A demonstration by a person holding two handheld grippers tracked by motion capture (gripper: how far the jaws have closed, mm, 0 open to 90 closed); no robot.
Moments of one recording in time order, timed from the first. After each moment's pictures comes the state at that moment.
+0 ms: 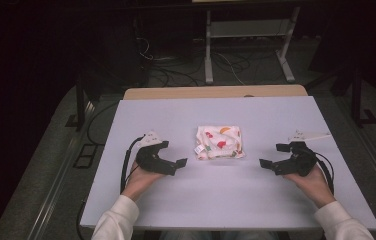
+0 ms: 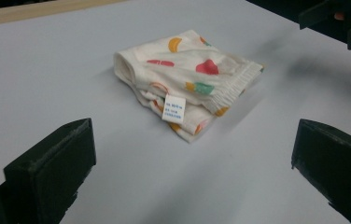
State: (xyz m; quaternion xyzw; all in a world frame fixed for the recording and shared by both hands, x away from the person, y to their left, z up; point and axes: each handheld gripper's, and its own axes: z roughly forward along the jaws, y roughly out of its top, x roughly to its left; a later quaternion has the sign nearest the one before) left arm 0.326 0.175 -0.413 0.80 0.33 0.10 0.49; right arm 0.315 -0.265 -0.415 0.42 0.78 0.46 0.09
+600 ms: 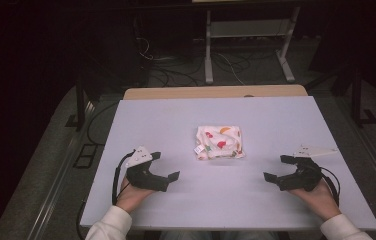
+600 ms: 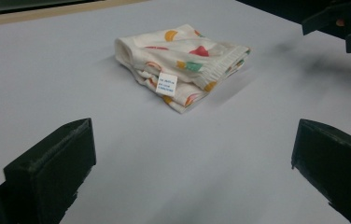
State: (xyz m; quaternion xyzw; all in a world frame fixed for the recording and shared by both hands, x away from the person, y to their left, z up) left arm 0.289 0.197 -0.423 0.79 0.33 0.12 0.51; right arm 0.283 -0.273 -0.430 0.41 0.78 0.46 0.10
